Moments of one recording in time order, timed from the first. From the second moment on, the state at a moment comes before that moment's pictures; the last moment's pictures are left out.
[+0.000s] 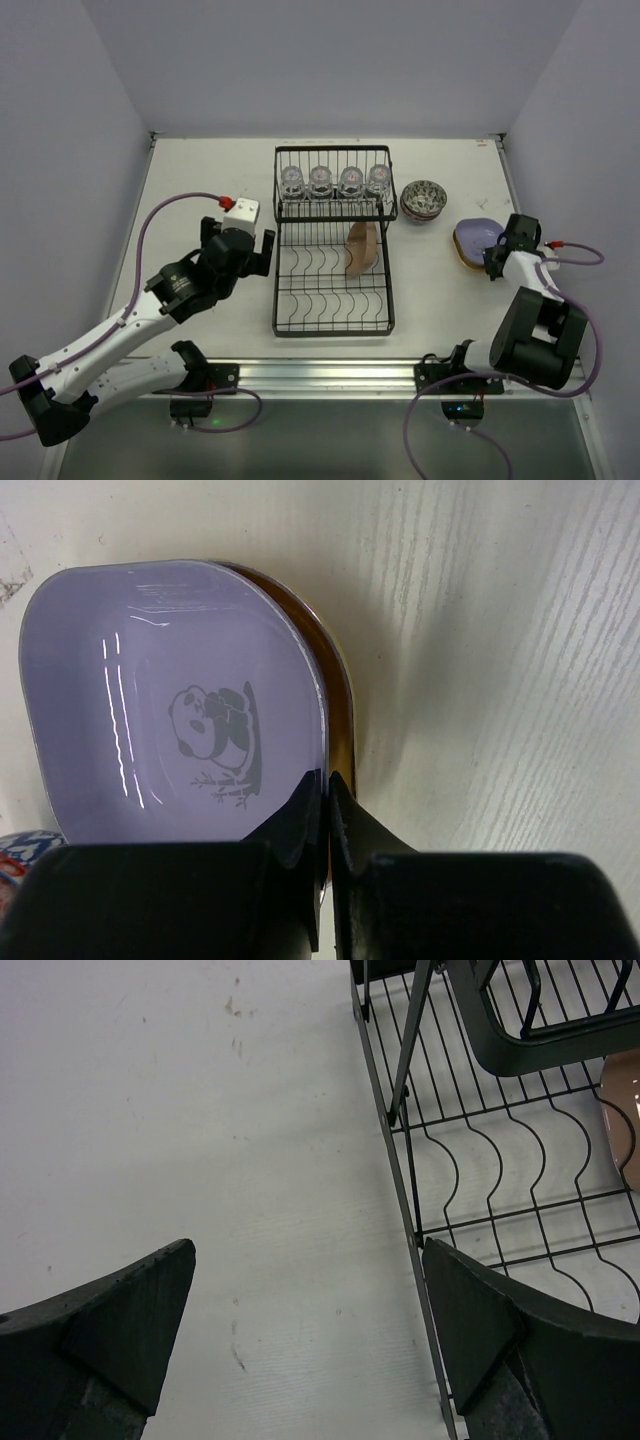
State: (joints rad) left arm -0.83 0.89 0.89 -0.65 -0.63 -0.30; right arm -0.39 1.34 0.69 -0.38 0.23 1.10
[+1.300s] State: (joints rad) left arm -0.85 1.14 0.81 -0.07 -0.07 -0.63; right arm -0.39 0.51 0.65 -0.43 -0.44 0.78
